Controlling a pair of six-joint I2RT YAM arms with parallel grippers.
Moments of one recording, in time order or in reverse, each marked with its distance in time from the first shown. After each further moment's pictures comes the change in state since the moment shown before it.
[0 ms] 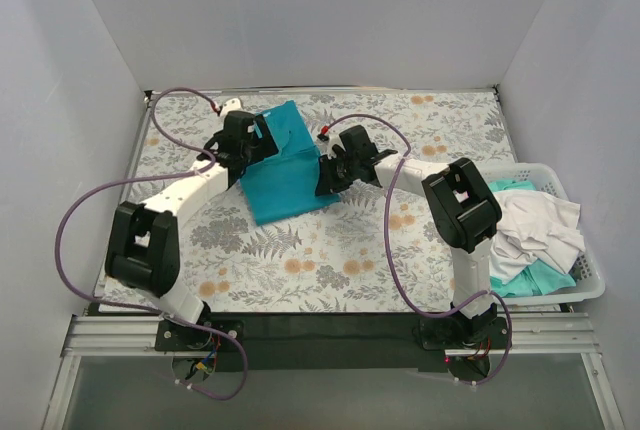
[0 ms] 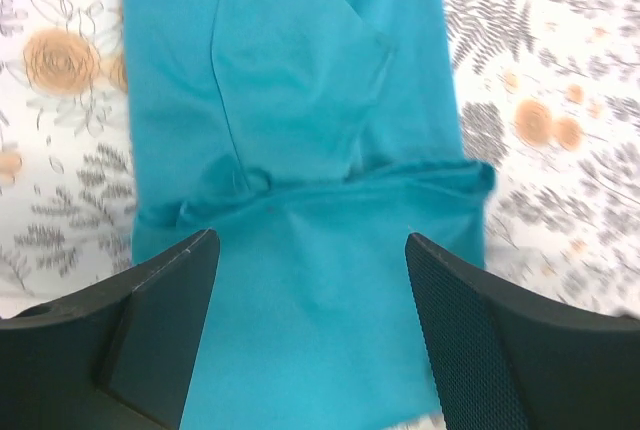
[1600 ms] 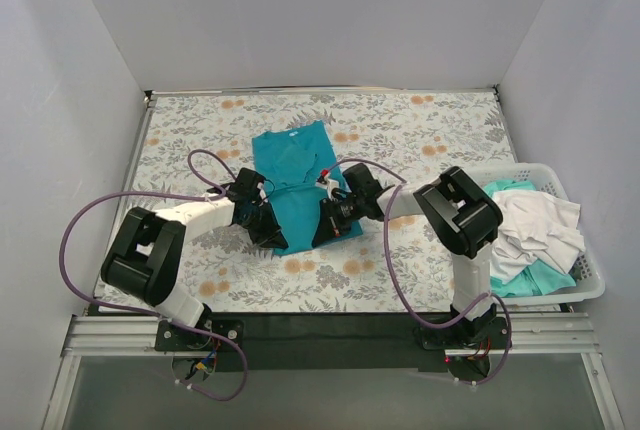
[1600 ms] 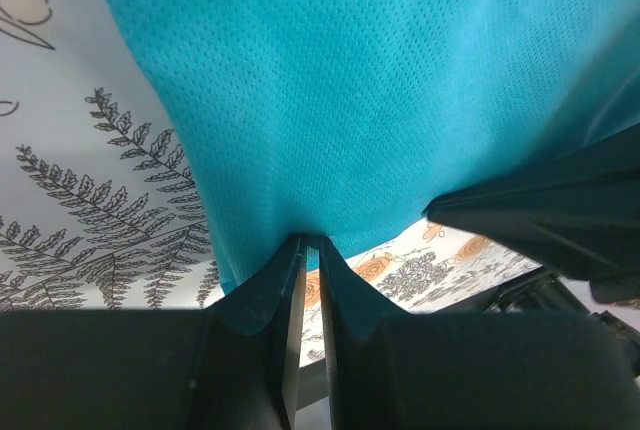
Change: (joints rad) left arm -0.077 -0.109 -0.393 -0.319 0.604 -0.252; right arm 0.071 -0.034 -0.338 0.241 -0.417 0.185
